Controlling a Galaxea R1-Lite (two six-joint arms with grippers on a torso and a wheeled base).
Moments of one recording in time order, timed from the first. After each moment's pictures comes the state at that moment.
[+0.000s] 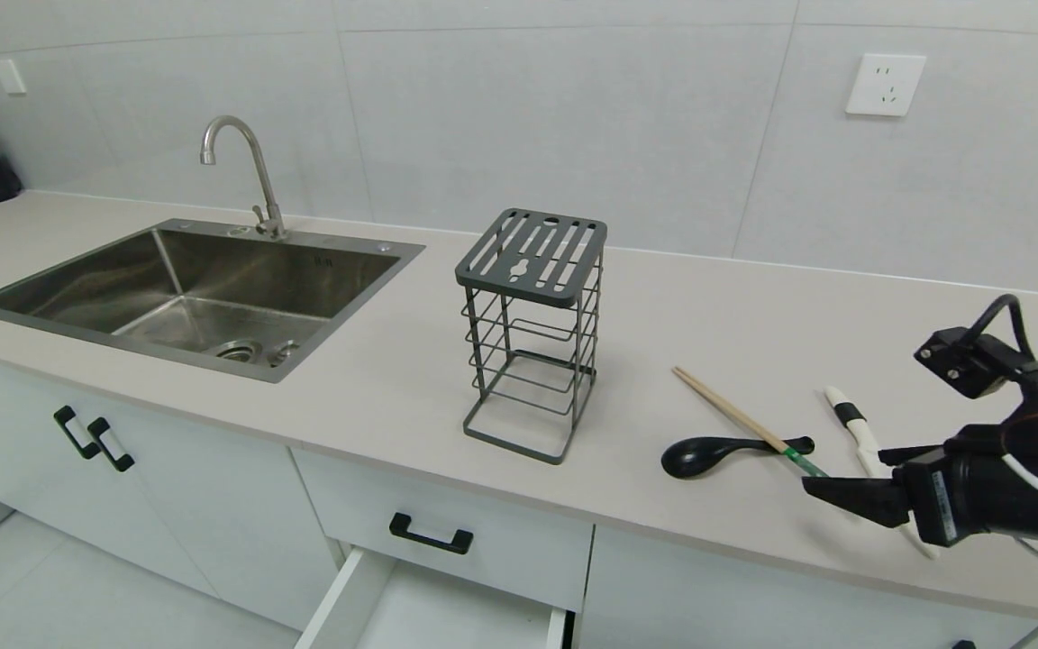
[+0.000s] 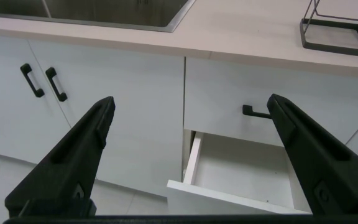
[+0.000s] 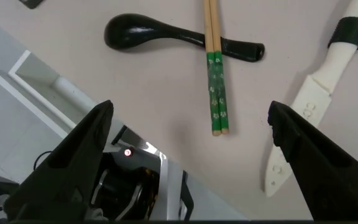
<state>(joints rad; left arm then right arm) 0.00 0.00 0.00 0.00 -0.03 0.01 0.24 1.39 -0.61 -0.04 0.18 0.00</state>
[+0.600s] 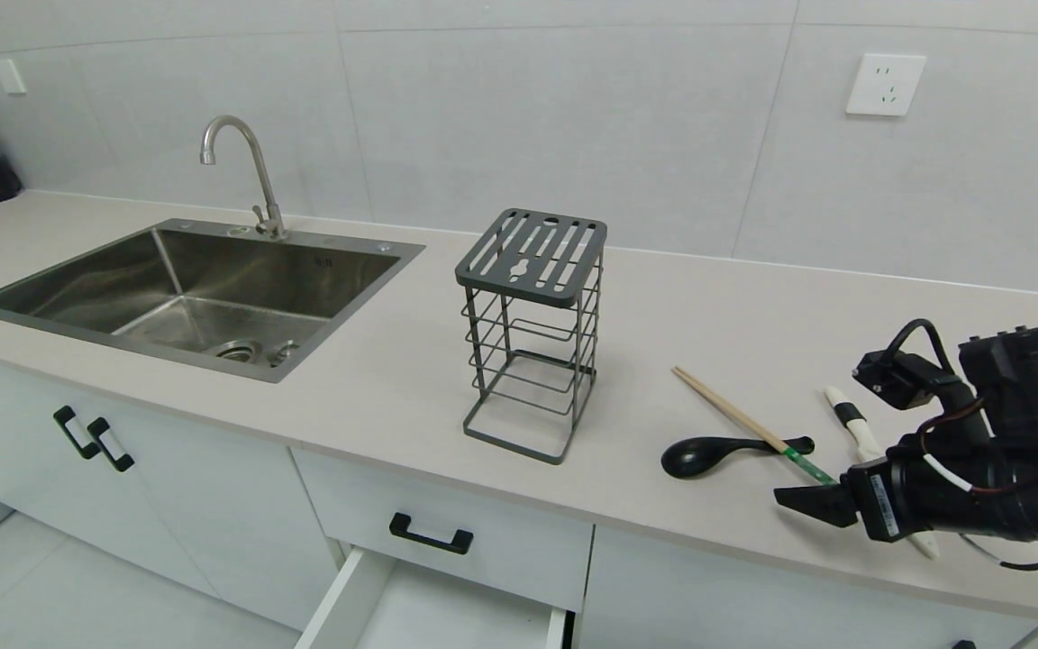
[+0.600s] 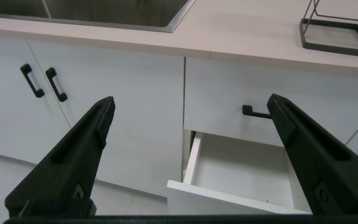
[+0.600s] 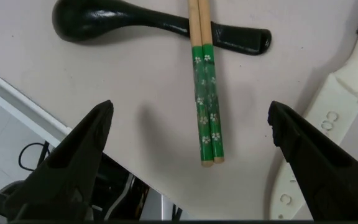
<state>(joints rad) 0.00 0.00 0.00 0.00 -0.04 0.01 0.24 1.55 -0.61 -0.09 0.13 -0.01</state>
